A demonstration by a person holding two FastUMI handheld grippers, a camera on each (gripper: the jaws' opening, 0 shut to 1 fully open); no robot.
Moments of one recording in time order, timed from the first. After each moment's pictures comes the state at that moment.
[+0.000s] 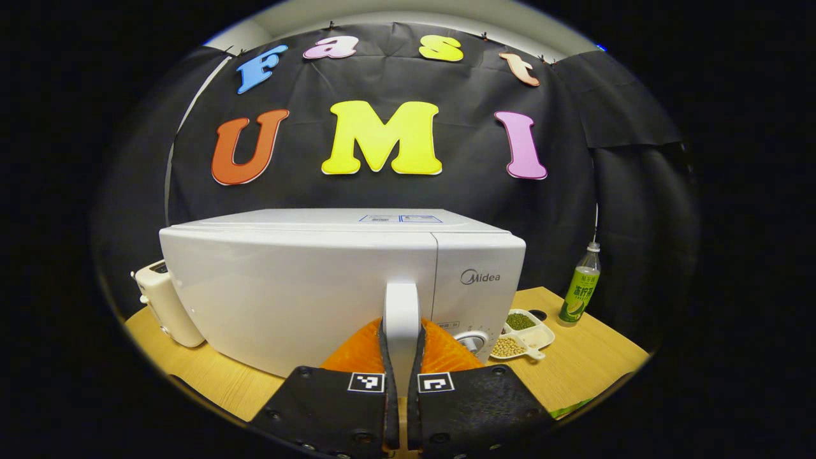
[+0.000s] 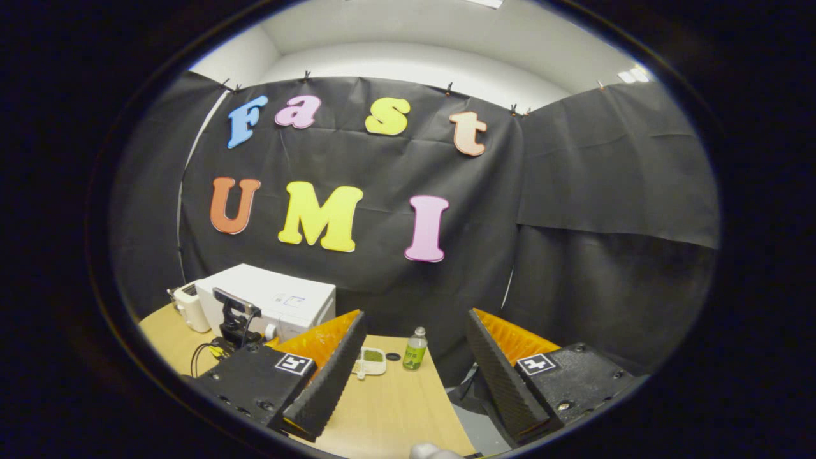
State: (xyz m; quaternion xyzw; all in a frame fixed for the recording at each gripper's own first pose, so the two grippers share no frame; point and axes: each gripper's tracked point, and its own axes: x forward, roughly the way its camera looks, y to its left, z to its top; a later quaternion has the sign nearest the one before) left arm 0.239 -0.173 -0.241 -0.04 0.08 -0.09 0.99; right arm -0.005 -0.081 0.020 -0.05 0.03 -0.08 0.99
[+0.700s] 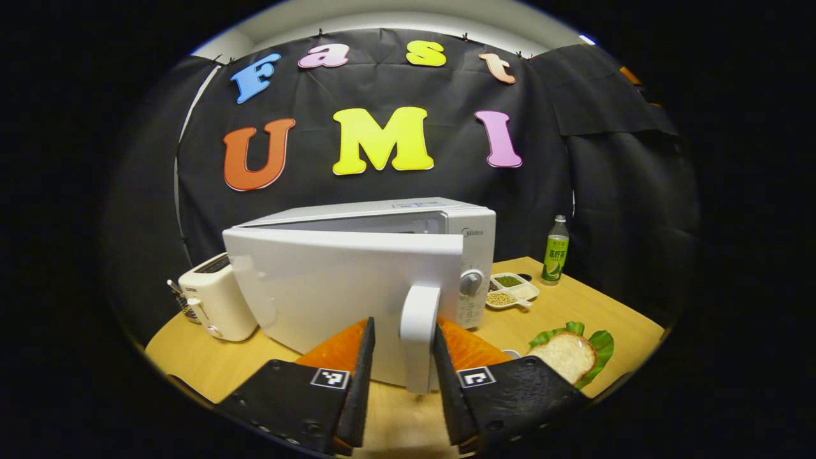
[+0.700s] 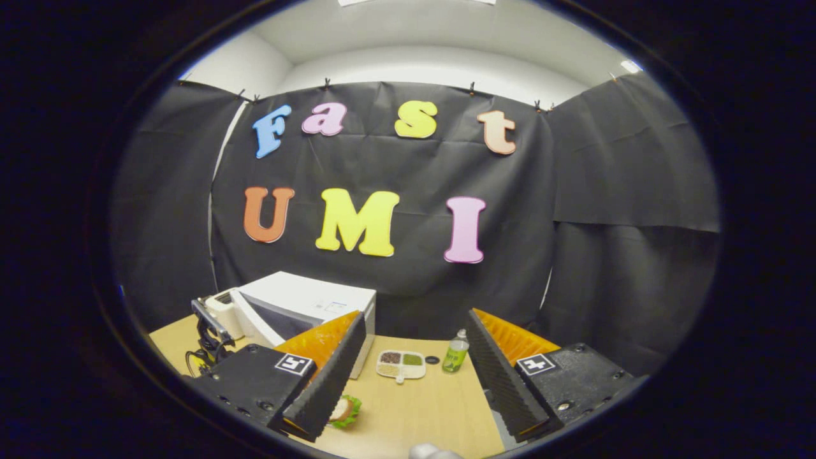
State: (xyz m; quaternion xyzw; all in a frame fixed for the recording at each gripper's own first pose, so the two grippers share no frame) left arm 0.111 -0.089 -0.242 0.01 0.09 -0.09 0.99; right arm 0.005 -0.027 0.005 -0.03 0.03 0.00 1.00
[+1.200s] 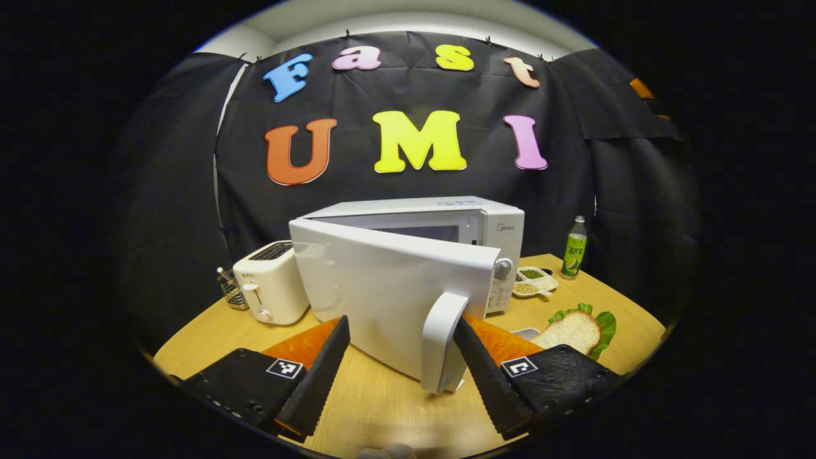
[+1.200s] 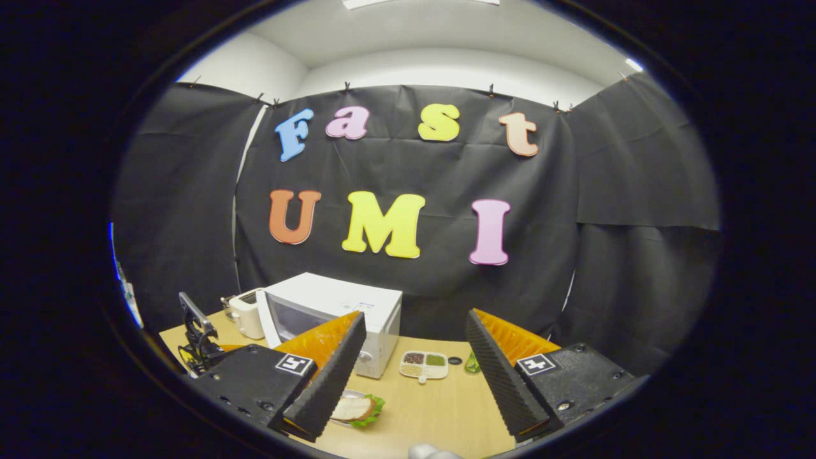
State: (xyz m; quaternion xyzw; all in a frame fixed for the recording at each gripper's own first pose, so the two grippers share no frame) left arm 0.044 -0.025 -0.245 0.00 0.11 -0.03 0.99; right arm -0.006 0.008 0.003 -0.03 0.03 0.05 1.00
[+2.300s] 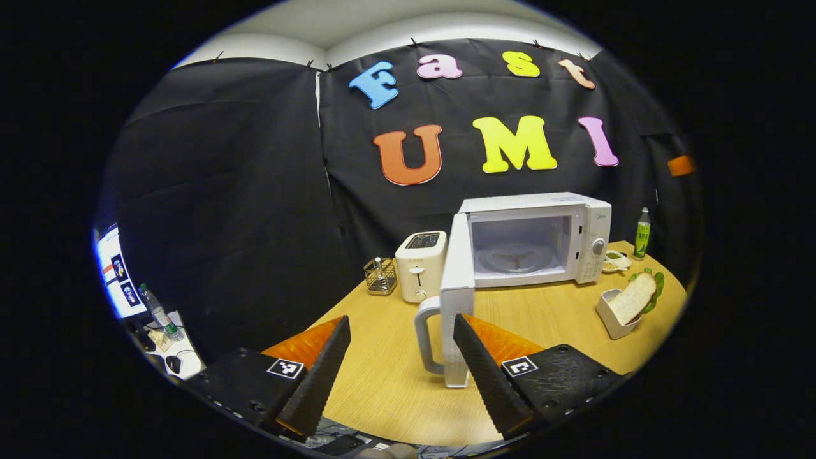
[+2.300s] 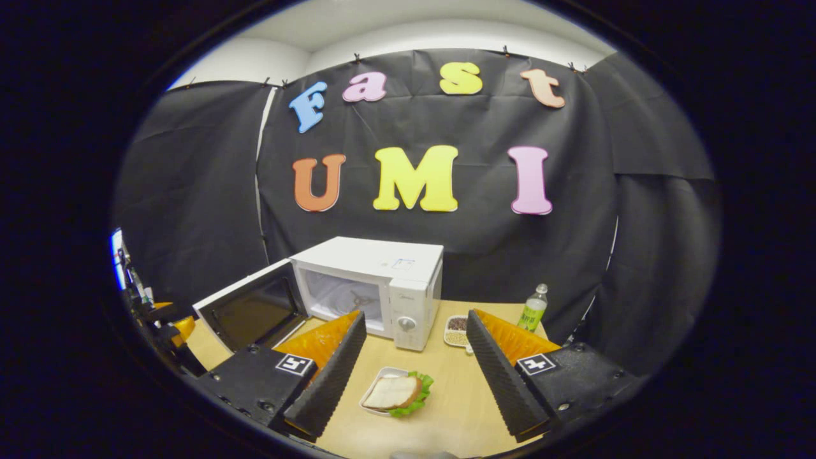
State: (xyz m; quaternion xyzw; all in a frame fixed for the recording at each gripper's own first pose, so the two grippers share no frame) left arm -0.096 0.178 -0.205 0.02 0.12 0.13 0.98; right arm 0.032 0.054 -0.114 0.00 0.13 0.11 0.99
